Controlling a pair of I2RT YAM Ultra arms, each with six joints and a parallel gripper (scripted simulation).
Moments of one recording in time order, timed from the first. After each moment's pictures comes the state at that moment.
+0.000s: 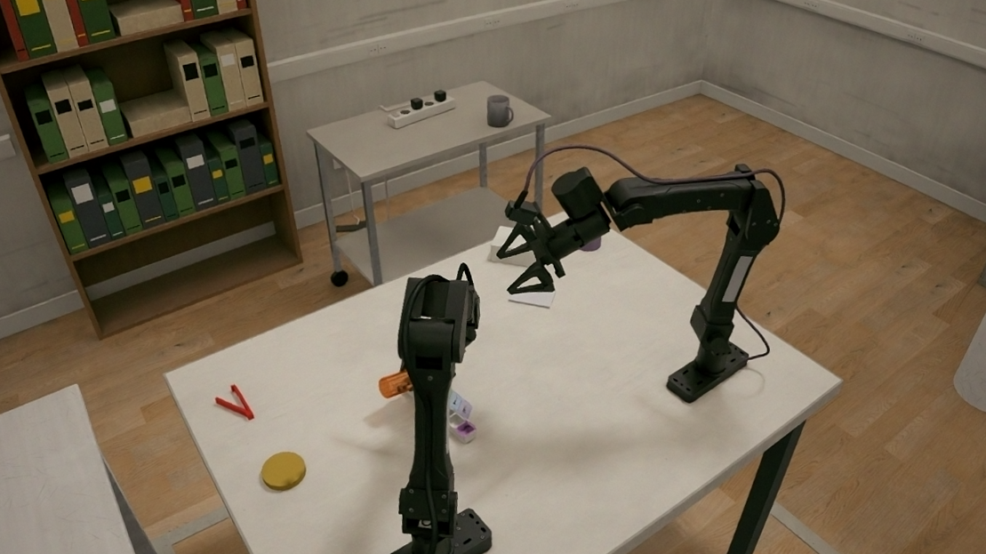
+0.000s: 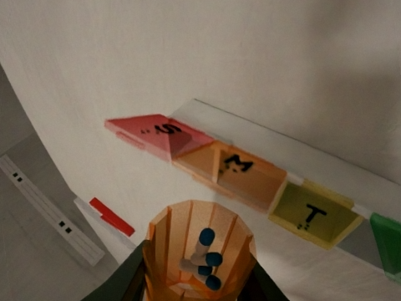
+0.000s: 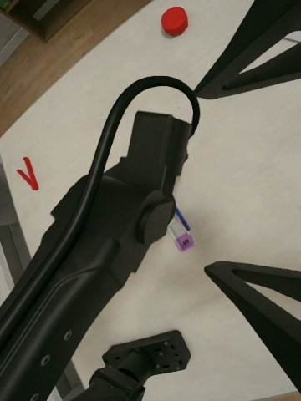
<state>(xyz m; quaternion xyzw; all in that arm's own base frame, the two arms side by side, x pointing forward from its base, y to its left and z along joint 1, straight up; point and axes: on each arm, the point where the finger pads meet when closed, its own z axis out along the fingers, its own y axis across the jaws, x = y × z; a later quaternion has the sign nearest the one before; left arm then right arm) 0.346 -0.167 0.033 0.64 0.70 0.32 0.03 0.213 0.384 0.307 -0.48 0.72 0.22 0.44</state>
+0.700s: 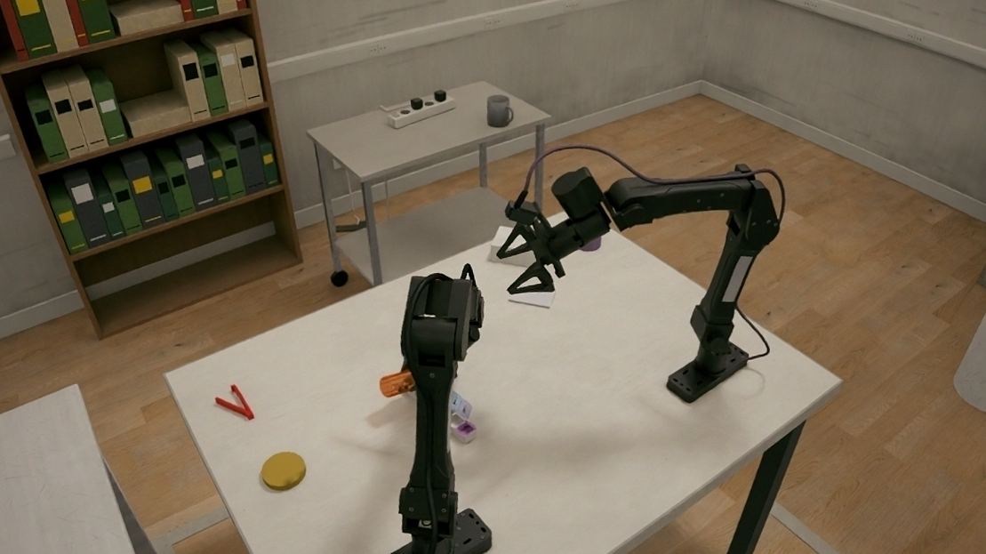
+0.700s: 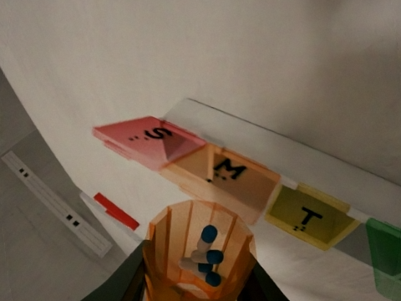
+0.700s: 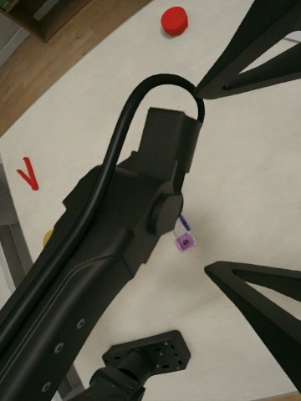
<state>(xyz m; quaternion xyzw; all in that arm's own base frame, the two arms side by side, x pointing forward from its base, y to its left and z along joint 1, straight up) 0.345 -0.168 0.031 0.64 0.69 0.34 0.01 0.213 0.384 0.307 -0.48 0.72 0.22 0.44</state>
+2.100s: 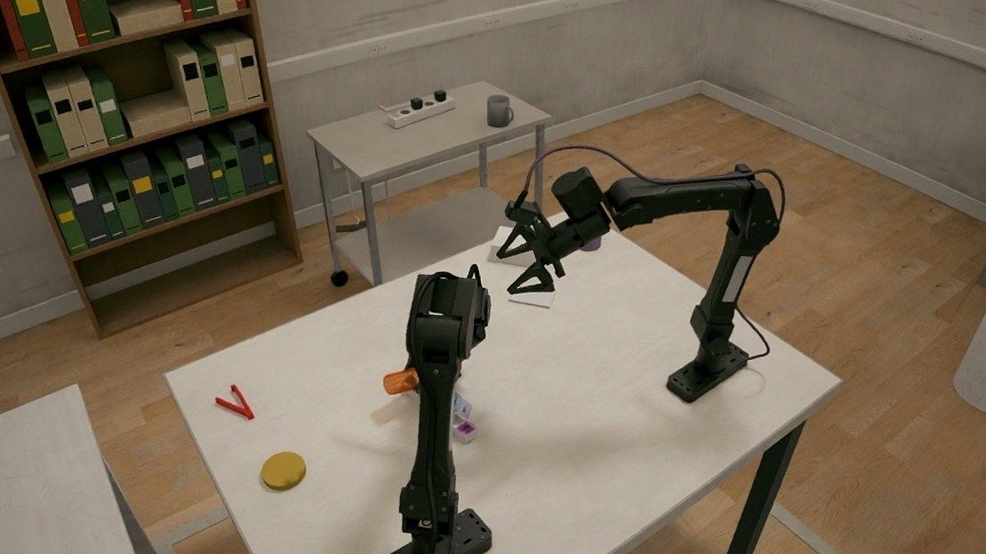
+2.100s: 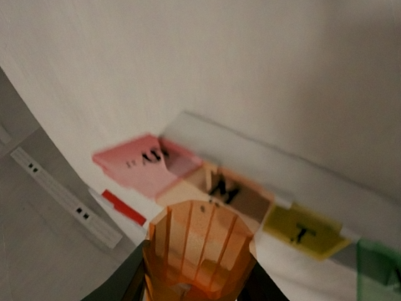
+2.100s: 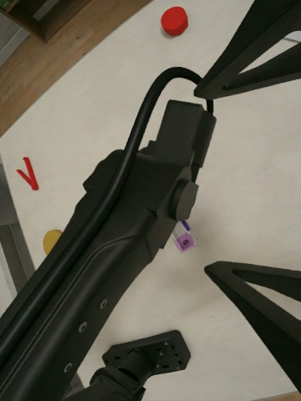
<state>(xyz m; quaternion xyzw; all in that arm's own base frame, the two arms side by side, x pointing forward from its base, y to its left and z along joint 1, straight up) 0.347 -0.177 0.028 0.64 0.68 0.36 -0.01 0.213 0.384 0.307 -0.48 0.72 0.22 0.44</state>
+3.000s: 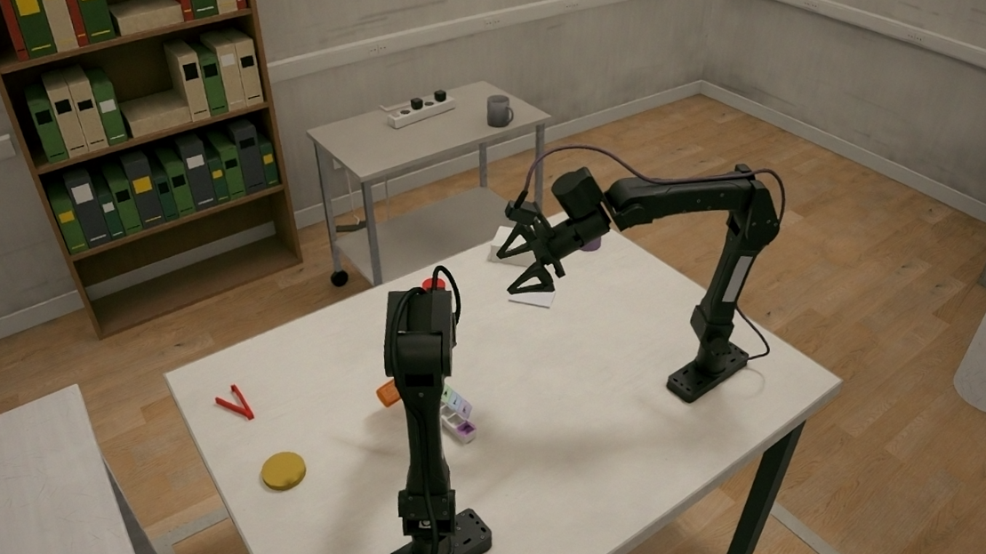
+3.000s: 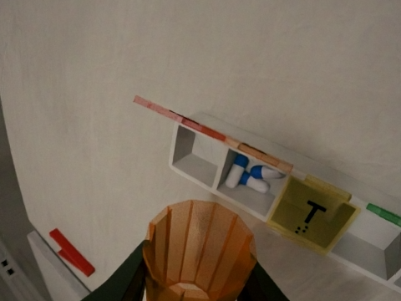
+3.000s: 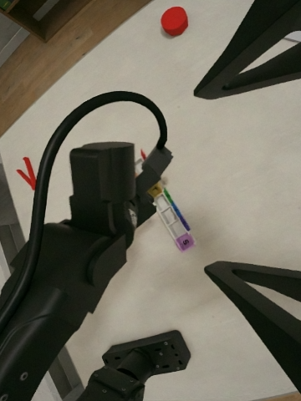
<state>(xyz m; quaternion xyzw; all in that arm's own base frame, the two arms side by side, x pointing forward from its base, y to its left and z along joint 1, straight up) 0.346 -0.160 0.029 0.62 0.74 0.22 0.14 0.213 0.384 0.307 -0.48 0.72 0.22 0.44</state>
